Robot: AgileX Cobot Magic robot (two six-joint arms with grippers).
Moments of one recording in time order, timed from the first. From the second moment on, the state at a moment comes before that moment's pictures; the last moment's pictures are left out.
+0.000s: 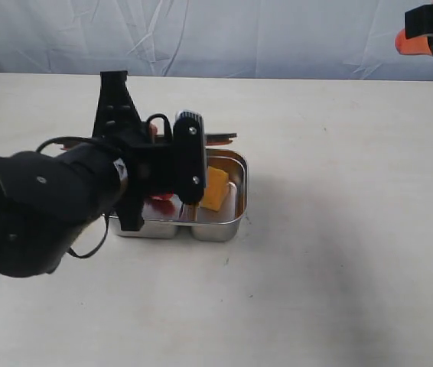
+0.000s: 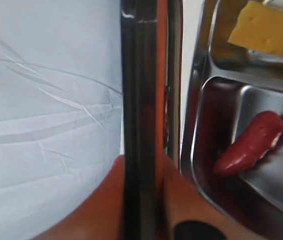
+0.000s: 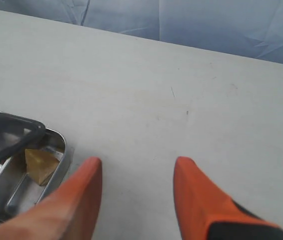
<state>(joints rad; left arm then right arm) -0.96 1.55 -0.74 1.69 0.66 -0.75 0.25 1.18 -1.07 0.33 0.69 -0.31</state>
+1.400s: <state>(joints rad) -1.10 1.81 -0.74 1.72 0.71 -0.94 0.25 1.18 -1.07 0.33 0.70 -0.31</state>
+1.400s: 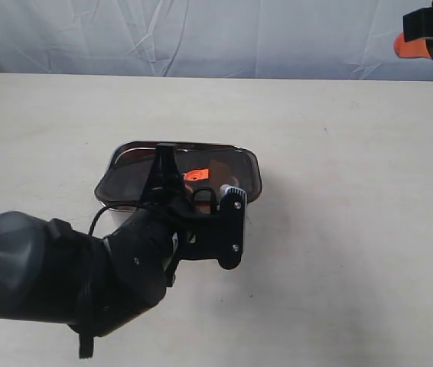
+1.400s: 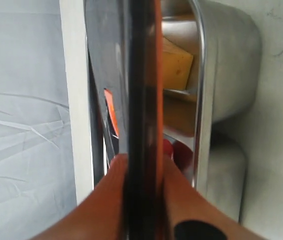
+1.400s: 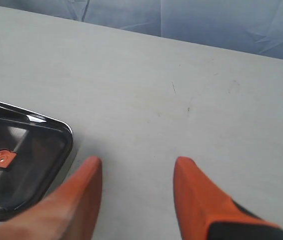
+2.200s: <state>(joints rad) -1.10 1.81 -0.75 1.66 0.68 -0.94 0.25 1.18 -1.07 0.34 0.73 -0.31</state>
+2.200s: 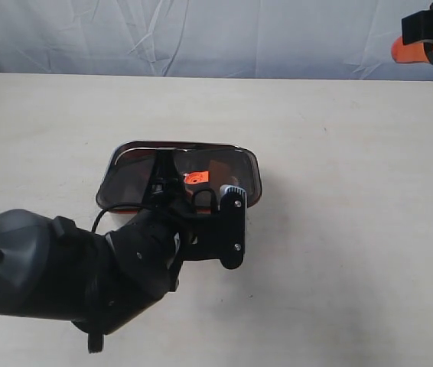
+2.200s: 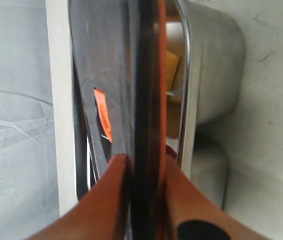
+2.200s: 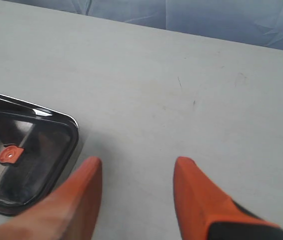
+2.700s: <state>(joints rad) -1.10 1.81 -0.75 1.63 0.67 -0.93 0.25 1.18 -1.07 0.34 0.73 -0.31</state>
